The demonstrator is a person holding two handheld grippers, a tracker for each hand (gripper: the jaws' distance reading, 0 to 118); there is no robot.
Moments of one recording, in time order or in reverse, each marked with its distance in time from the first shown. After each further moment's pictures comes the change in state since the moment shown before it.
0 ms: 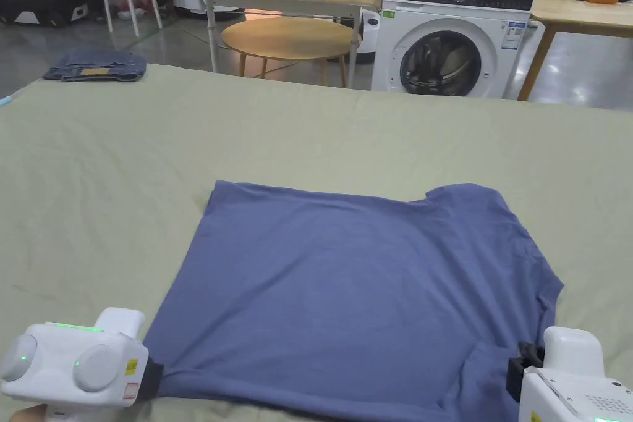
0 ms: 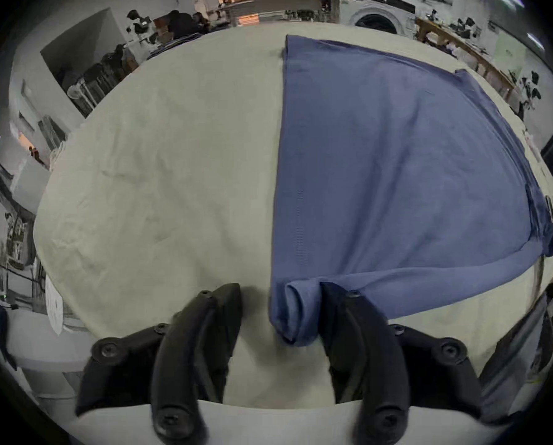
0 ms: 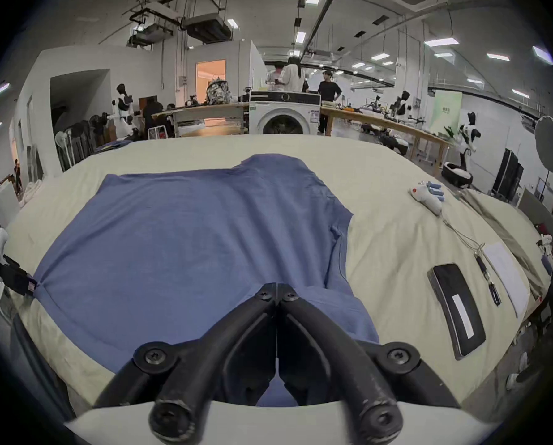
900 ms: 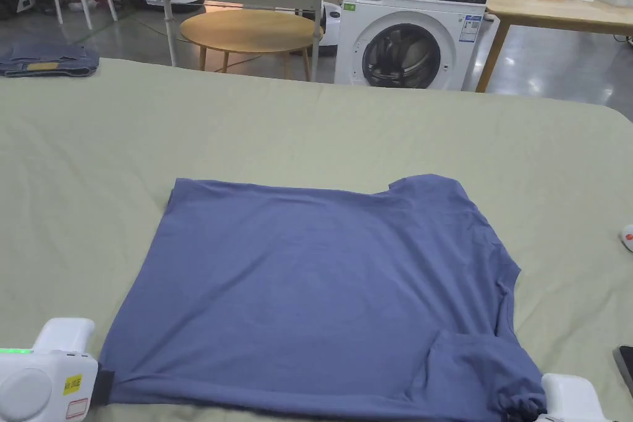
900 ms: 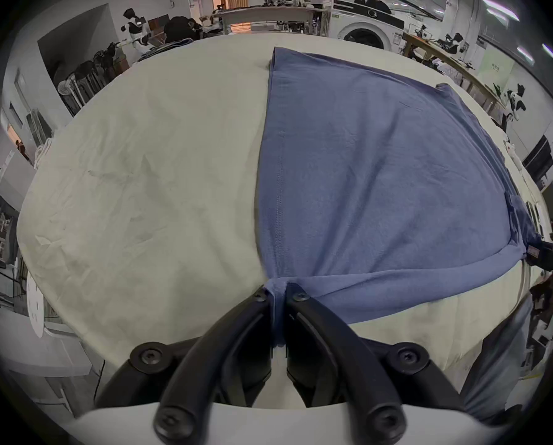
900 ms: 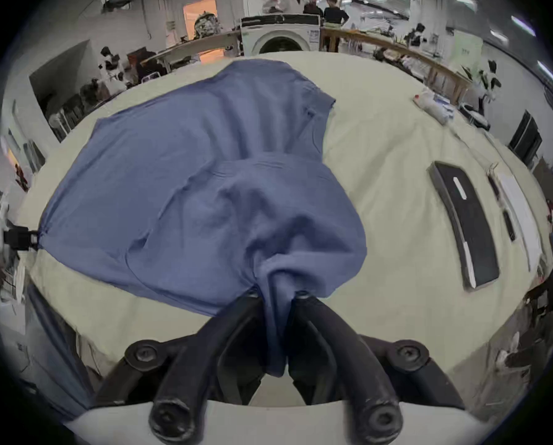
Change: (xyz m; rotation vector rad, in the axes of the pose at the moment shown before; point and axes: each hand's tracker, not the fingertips) left arm -0.008 -0.012 0.009 0.070 -0.074 0.020; right arm 0.061 -0.047 0.002 -0.339 0.046 -0.010
